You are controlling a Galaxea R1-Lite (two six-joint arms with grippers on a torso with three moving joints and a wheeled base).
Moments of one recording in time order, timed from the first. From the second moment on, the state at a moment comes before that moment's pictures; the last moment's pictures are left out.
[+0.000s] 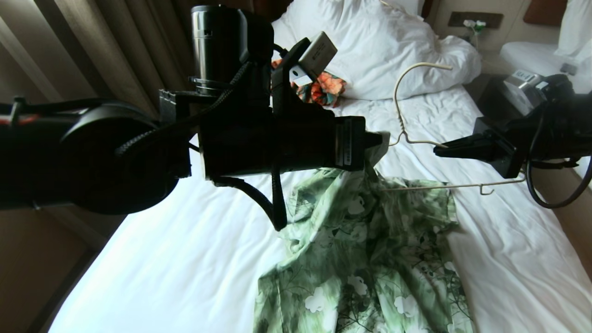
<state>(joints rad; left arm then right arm) -0.86 1.75 -1.44 -0.15 -0.23 -0.18 -0.03 1.93 -1.74 0.62 1.38 -0.93</state>
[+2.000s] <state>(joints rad) -1.09 2.01 -1.44 -0.21 0.09 -0.07 0.02 1.98 -1.71 0.60 1.41 -0.89</state>
